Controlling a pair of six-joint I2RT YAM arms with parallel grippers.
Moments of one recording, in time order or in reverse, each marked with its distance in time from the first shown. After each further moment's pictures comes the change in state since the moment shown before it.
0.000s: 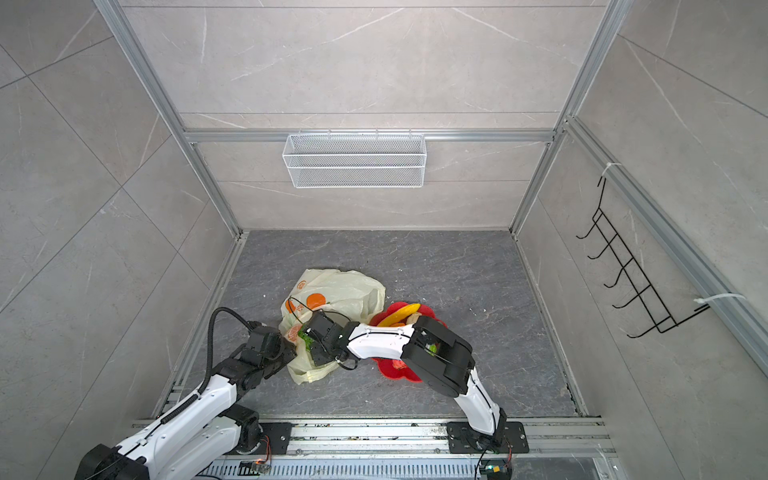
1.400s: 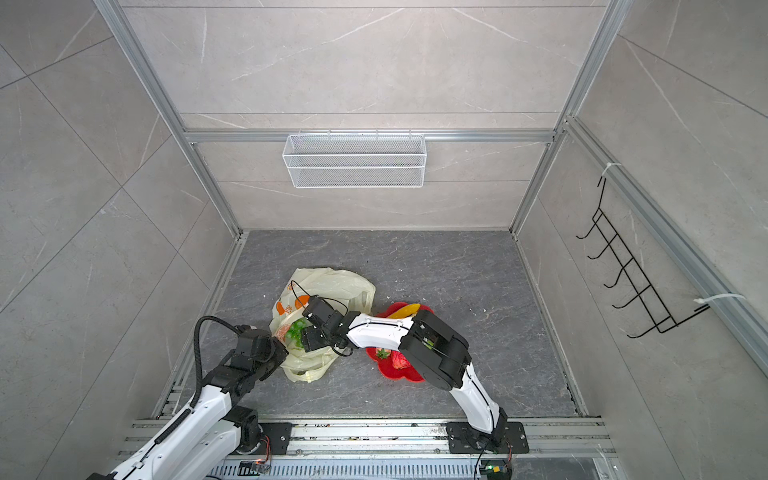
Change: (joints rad) left arm 0.111 -0.124 -0.039 -0.015 0.040 -0.001; right arm -0.068 0.045 0.089 0.090 -0.063 -0.034
